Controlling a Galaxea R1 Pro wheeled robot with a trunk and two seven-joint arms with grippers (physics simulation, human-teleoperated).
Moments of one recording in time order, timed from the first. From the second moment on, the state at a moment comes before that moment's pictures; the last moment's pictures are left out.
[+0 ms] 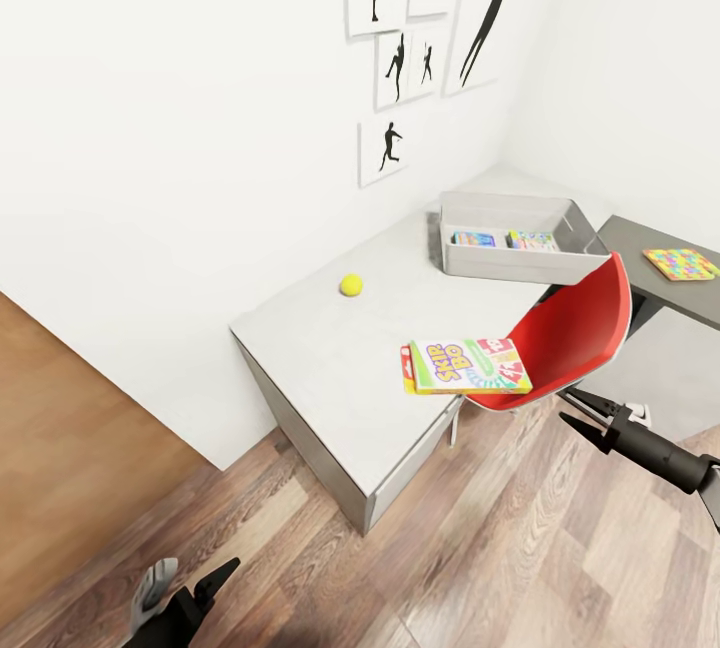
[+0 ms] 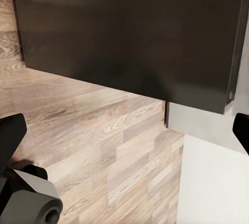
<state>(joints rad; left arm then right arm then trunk) 0.19 0.05 0.22 -1.48 0.93 0.63 -0.30 -0.74 -0.45 -0.58 -0.49 -0.23 0.81 1.32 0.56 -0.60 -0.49</state>
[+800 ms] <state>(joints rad) 0.18 0.05 0.22 -1.48 0.93 0.64 -0.30 -0.77 -0.45 -0.58 -0.47 -0.23 0.78 1.32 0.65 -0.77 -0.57</state>
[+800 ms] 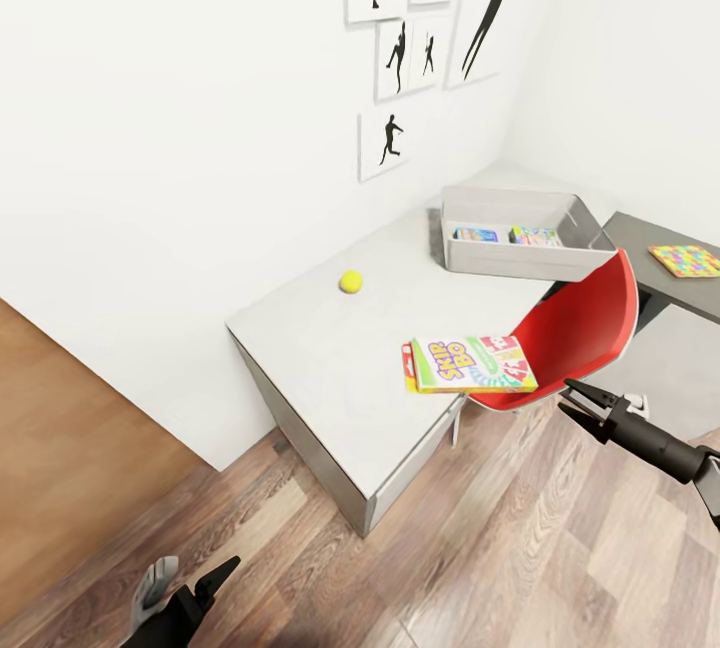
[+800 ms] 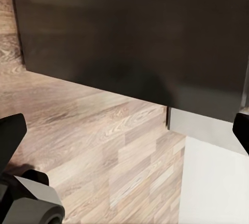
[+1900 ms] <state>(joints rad) 0.18 0.05 0.22 -1.48 0.93 0.64 -0.30 -0.77 -0.45 -0.58 -0.47 -0.23 0.78 1.32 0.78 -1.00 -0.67</state>
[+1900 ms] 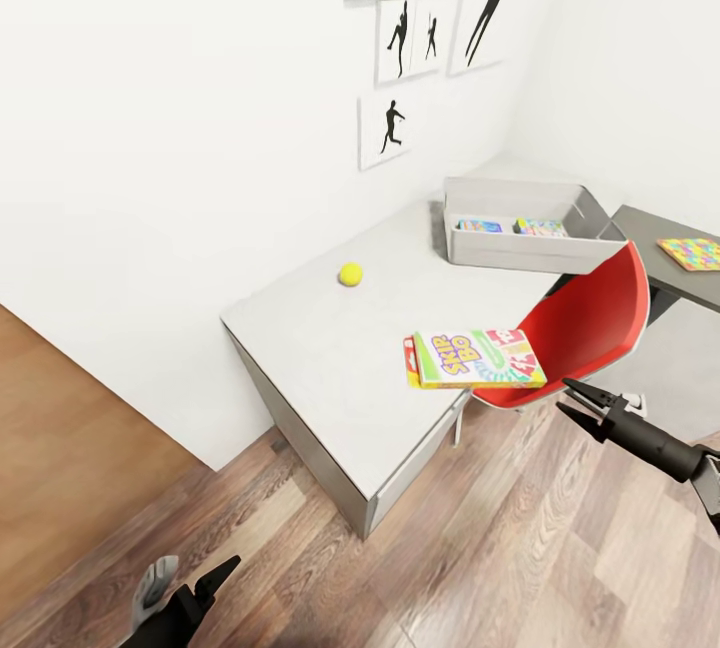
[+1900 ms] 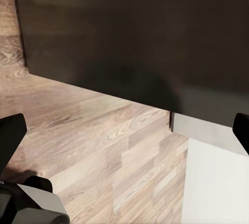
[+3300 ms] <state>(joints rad) 0.18 0.05 0.19 -1.48 0.92 0.63 -0.30 -0.81 -0.44 -0.58 -0.47 -0.23 0.78 1.29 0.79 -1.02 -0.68</state>
